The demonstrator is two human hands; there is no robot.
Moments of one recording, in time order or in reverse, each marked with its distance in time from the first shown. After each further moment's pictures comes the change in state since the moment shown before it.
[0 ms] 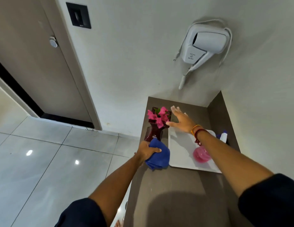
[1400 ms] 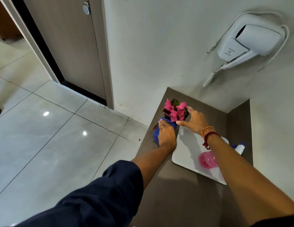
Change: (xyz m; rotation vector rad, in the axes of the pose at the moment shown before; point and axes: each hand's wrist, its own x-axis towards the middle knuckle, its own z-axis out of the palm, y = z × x) left_hand 0.035 0.028 0.071 0.545 0.516 0.107; right_hand 0.002 -0.025 0.003 0.018 0.001 0.103
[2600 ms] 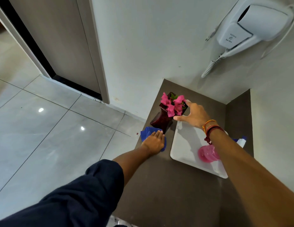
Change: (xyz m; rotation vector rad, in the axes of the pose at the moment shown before) left_hand 0.014 -0.092 0.030 0.569 -0.284 0.621; right_hand 0.006 0.004 -0.006 -0.033 -0.040 0.007
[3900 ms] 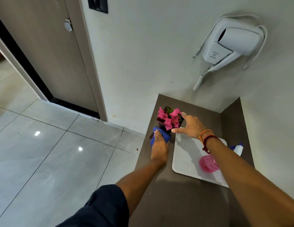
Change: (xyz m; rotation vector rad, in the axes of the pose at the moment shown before) left_hand 0.006 0.037 -0.054 -0.730 0.309 -0.435; right_hand -0.010 -0.012 -0.006 -0.012 -0.005 0.009
